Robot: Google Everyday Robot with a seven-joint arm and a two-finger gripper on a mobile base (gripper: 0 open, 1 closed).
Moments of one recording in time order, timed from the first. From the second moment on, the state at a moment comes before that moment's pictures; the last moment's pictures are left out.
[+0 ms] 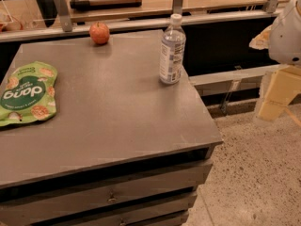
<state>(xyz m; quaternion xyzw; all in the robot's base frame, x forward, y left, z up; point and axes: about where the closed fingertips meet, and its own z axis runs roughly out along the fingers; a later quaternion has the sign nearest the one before) 0.438 -0.217 0.976 -0.60 0.78 -0.03 0.16</state>
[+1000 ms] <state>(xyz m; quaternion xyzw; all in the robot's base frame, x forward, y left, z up) 0.445 -0.219 0.978 -0.59 0.79 -0.03 0.17</state>
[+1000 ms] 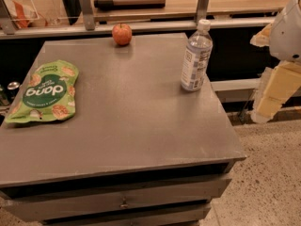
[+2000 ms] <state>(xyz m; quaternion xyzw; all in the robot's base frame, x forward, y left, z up) 0.510 -0.211 0.961 -0.53 0.79 0.06 0.29</state>
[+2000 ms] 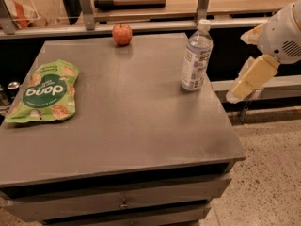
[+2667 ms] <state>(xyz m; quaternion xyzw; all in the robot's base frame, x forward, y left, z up) 0.545 -0.211 0.938 -0.49 0.79 0.10 0.36</state>
